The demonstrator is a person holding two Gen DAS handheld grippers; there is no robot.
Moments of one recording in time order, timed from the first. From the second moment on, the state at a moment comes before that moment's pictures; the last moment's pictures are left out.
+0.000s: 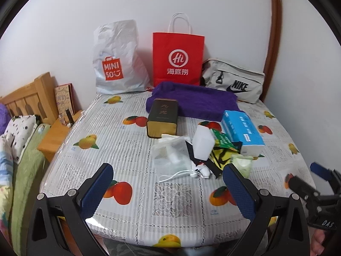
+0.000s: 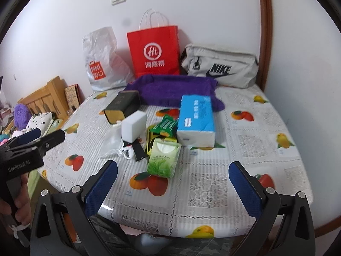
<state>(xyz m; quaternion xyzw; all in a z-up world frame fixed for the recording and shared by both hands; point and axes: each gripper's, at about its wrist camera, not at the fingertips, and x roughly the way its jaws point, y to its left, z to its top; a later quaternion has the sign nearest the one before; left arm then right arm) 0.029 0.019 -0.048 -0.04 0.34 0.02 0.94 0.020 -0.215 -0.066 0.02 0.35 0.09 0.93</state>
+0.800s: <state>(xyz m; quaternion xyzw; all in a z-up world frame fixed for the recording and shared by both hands) 0.087 0.021 -0.122 -0.05 0.40 0.01 0.92 0.119 -0.181 -0.173 0.03 0.40 0.10 0.91</state>
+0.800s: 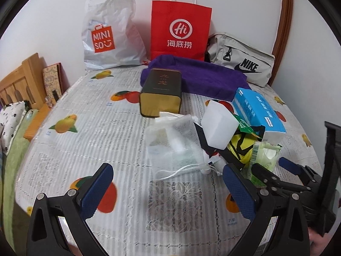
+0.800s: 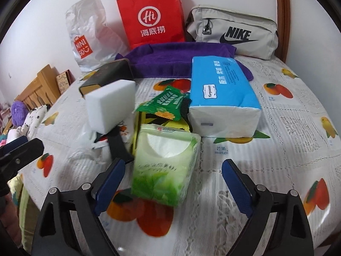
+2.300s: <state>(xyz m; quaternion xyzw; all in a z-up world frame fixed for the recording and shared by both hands) 0.153 0.043 -0.134 -0.02 0.43 0.01 0.90 0.123 -0.238 -0.167 0.03 0.45 0.09 0.89</state>
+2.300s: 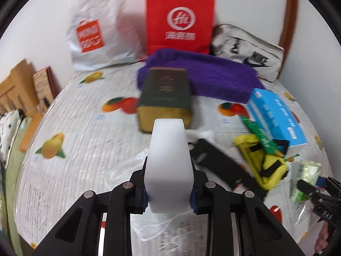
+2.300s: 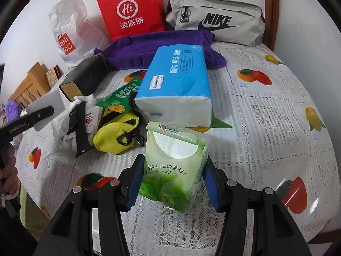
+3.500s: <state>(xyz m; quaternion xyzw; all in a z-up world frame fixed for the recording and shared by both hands) 0.260 0.082 -0.068 -0.08 0.40 0.00 0.91 0.260 -0.236 -0.060 0.02 0.40 0.11 0.91</state>
